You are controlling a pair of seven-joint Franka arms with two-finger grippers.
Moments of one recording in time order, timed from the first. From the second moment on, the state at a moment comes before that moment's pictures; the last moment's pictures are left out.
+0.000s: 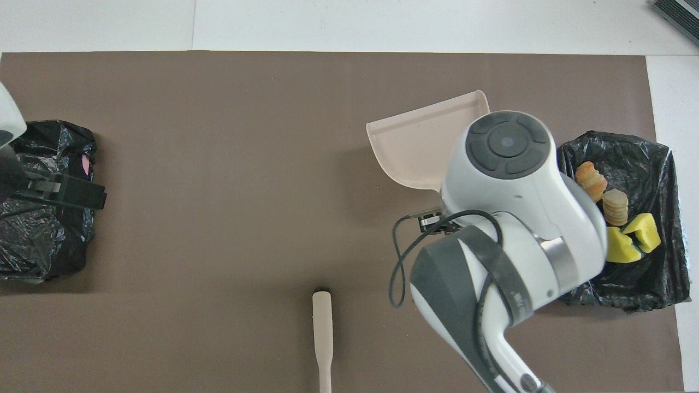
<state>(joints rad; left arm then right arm) -0.11 -0.04 0.00 -1.45 -0.04 1.42 0.03 0.55 0.39 0.14 -1.59 0.02 1.87 0.67</state>
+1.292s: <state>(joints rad) -0.12 -0.03 -0.02 -1.45 -0.04 1.47 0.03 0.61 0.42 0.13 -1.51 0.12 1.85 0.68</state>
